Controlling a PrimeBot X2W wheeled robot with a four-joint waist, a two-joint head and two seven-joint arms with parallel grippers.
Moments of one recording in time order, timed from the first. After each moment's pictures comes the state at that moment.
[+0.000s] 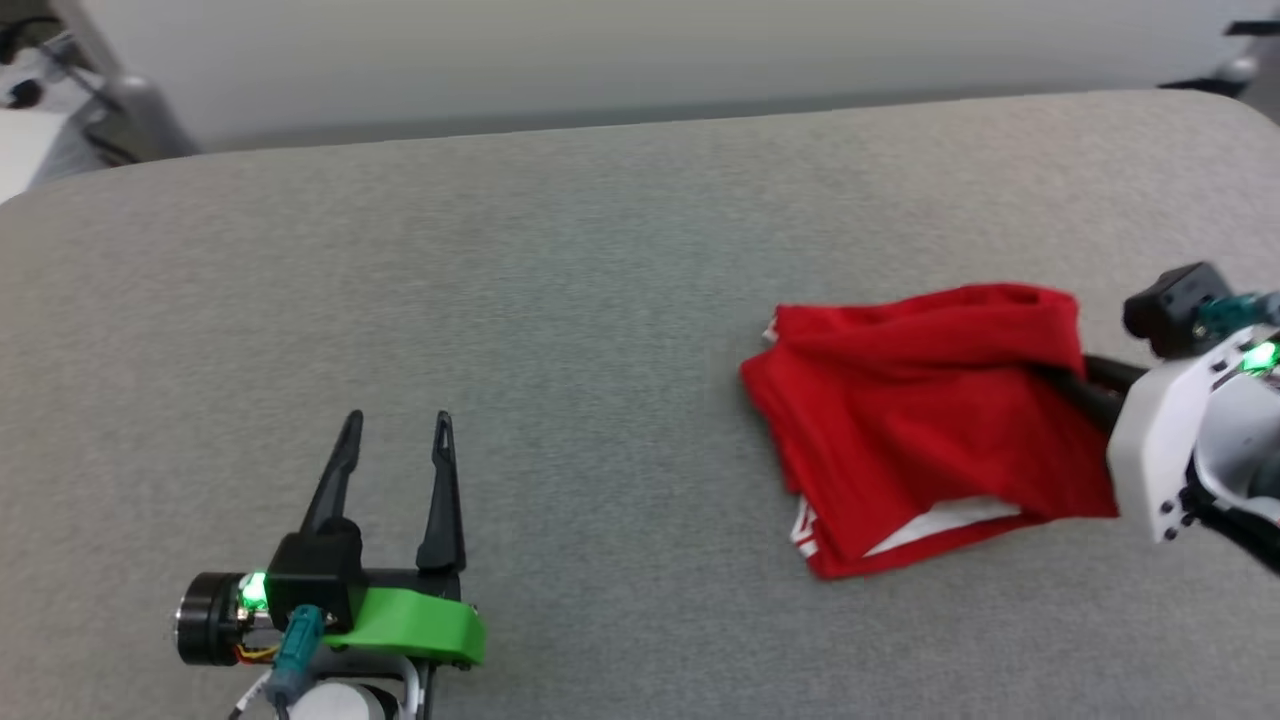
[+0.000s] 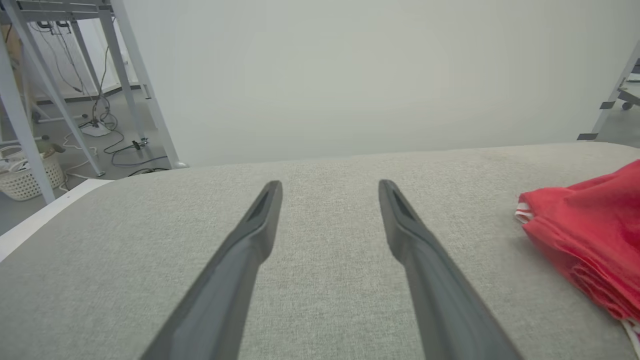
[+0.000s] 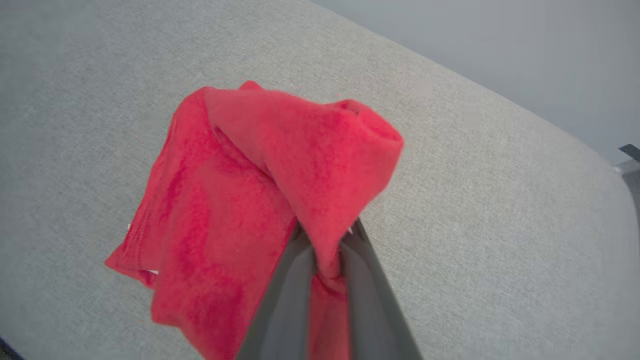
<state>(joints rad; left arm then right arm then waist) -0.01 0.06 -0.09 0.00 -0.05 0.01 -0.26 -0.51 -0.76 0.64 0.08 0.73 0.13 0.35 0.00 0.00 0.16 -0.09</state>
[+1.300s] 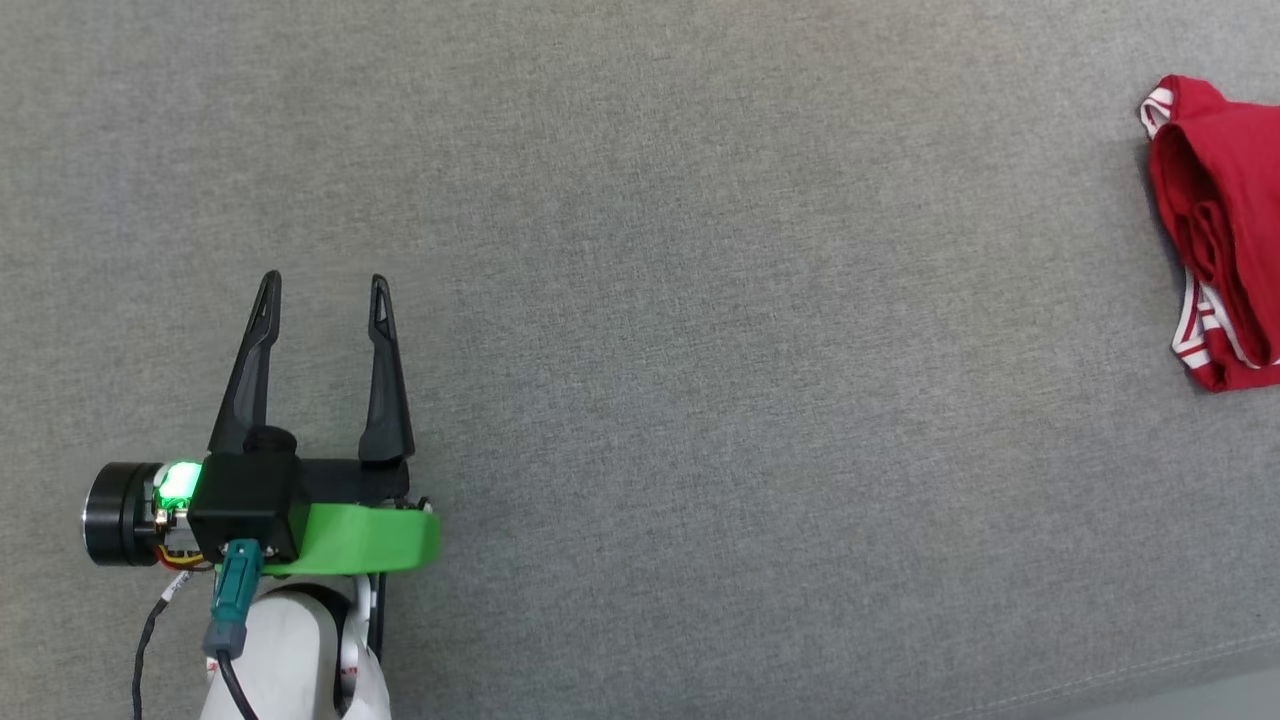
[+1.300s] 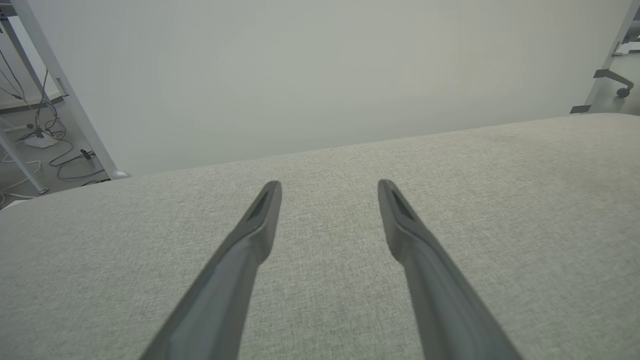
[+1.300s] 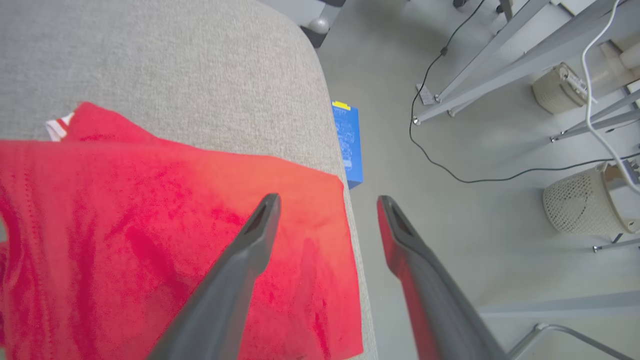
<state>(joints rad) -0.15 0.13 -0.07 -0.13 -0.01 0.05 -0.26 -0.95 -0.80 0.49 0.92 0.56 0.13 0.02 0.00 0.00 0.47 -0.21</state>
